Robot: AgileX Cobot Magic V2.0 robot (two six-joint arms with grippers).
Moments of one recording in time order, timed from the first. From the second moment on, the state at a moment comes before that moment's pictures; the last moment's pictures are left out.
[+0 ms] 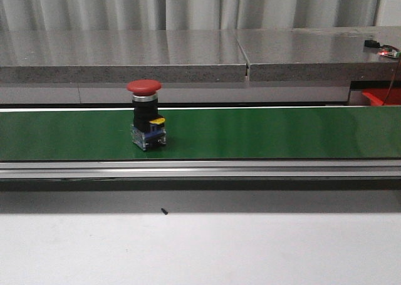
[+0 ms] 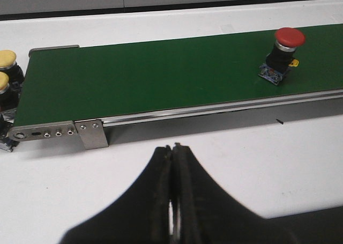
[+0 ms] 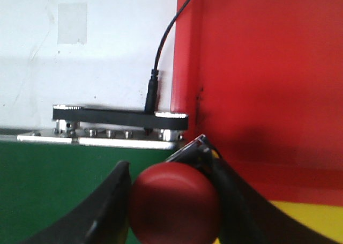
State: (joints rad) left arm -0.11 0.25 -0.63 -0.10 0.98 0.06; right arm -0.28 1.87 -1.64 0.19 1.00 -0.28
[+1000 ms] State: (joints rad) left arm -0.11 0.25 -0.63 -0.10 0.98 0.06; right arm -0.33 2.22 -1.92 0.24 0.95 -0.25
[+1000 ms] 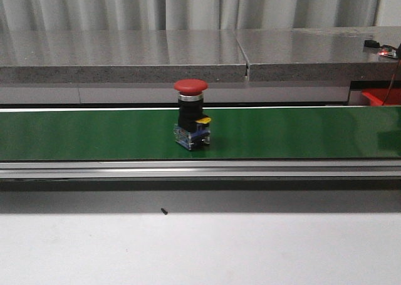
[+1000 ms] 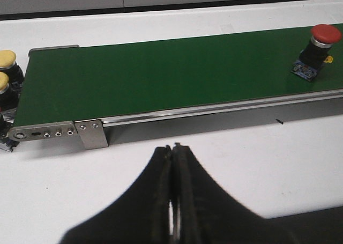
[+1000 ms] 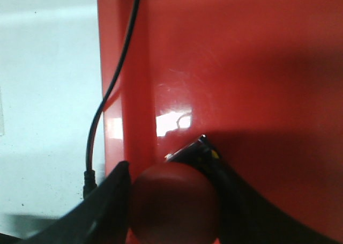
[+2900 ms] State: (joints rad) left arm -0.11 0.25 -0.63 -0.10 0.98 0.06; right arm 0.07 1.42 -1.09 0.29 0.79 -0.33
